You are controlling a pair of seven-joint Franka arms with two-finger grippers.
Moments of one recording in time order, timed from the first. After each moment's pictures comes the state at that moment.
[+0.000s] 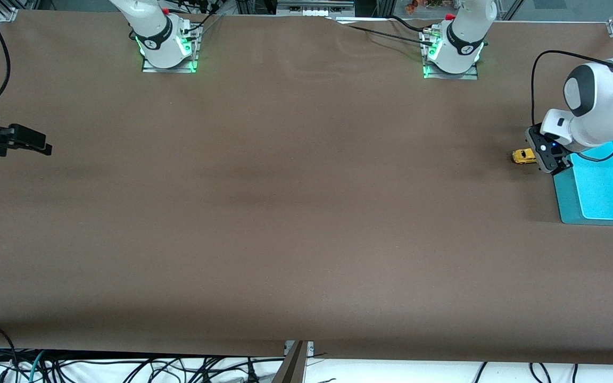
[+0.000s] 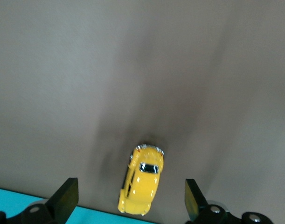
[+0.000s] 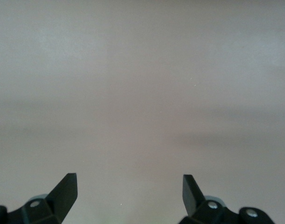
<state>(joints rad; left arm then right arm) 0.38 0.09 -0.05 -2.42 0.21 2.37 1.39 -0.11 0.18 0.06 -1.41 -0.01 1.51 -0.08</state>
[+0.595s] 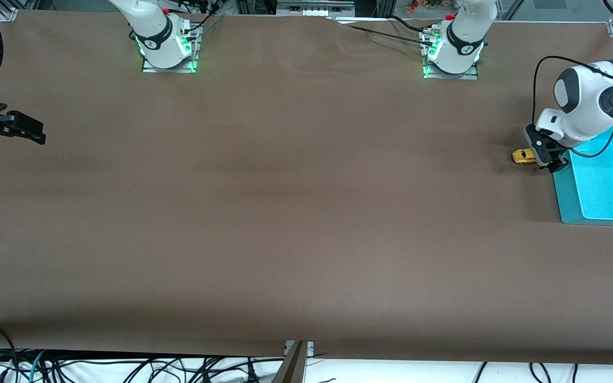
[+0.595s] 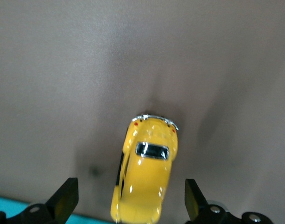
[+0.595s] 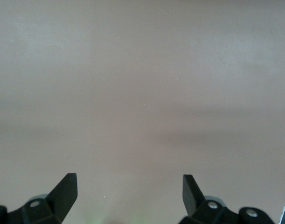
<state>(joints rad) 0.54 0.25 -0.05 -2.52 0.37 2.75 1.41 -0.04 0.15 0.03 -1.44 -0.09 1.48 -0.05</state>
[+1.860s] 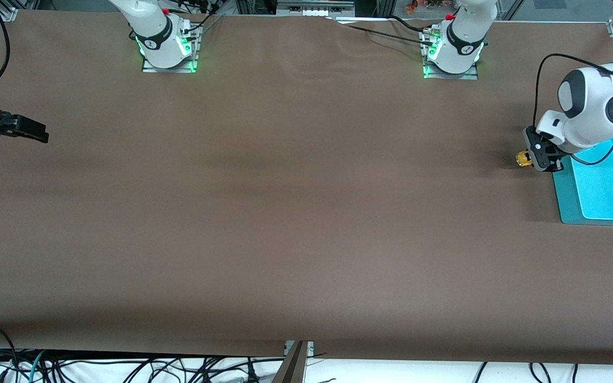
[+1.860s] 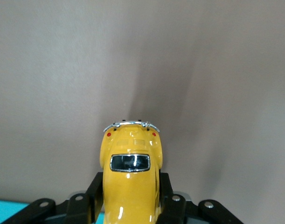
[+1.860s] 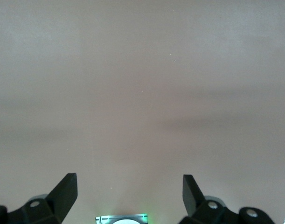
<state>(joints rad) 0.57 0.11 -0.26 -2.37 0.25 2.30 1.44 -0.06 0.15 0.02 -1.46 -0.08 1.45 0.00</state>
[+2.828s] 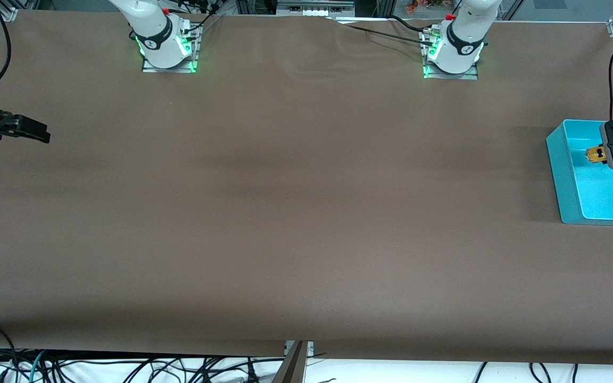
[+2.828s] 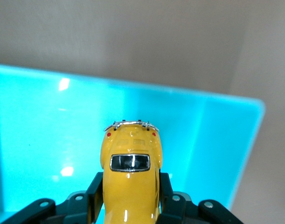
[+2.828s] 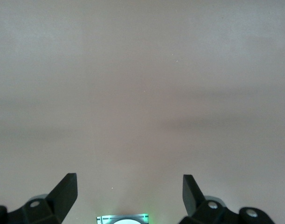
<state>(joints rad) 0.85 0.31 -0.25 -2.07 0.45 2.28 1.76 -0.06 0.15 0.02 -1.46 -0.08 1.45 0.00</state>
